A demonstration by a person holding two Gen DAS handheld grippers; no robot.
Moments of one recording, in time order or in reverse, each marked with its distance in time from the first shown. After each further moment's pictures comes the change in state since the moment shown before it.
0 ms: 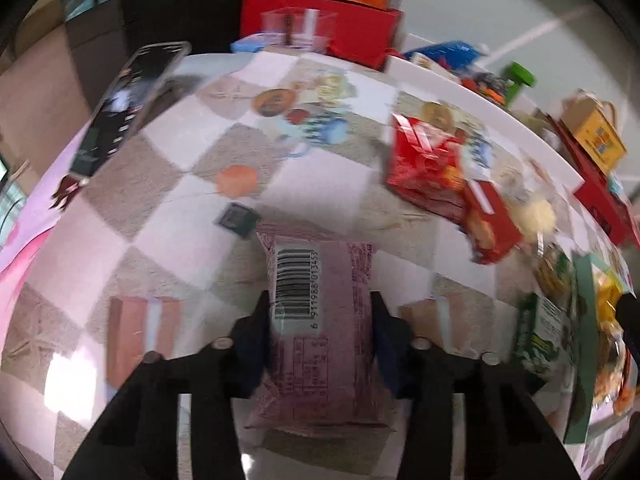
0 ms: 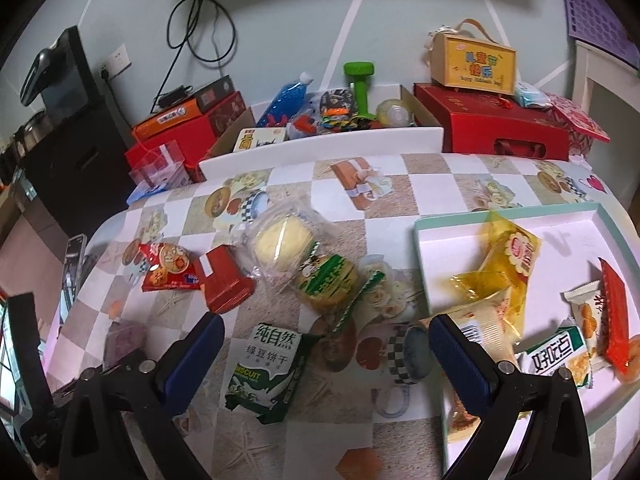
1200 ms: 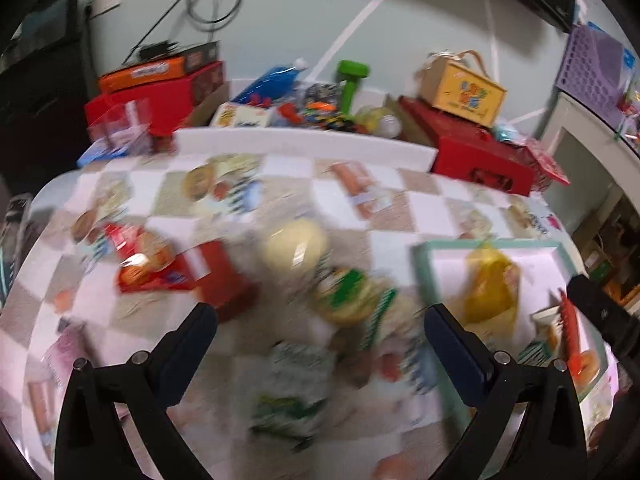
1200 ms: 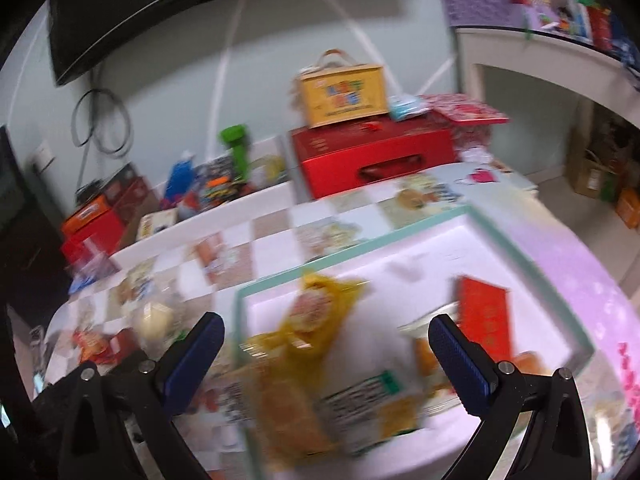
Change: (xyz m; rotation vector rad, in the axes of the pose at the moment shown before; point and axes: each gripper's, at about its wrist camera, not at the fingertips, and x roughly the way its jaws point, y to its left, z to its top) left arm -0.036 -0.165 0.002 0.291 -0.134 -0.196; right arm -0.054 -0.130 0.016 0.219 -0.147 -0.172
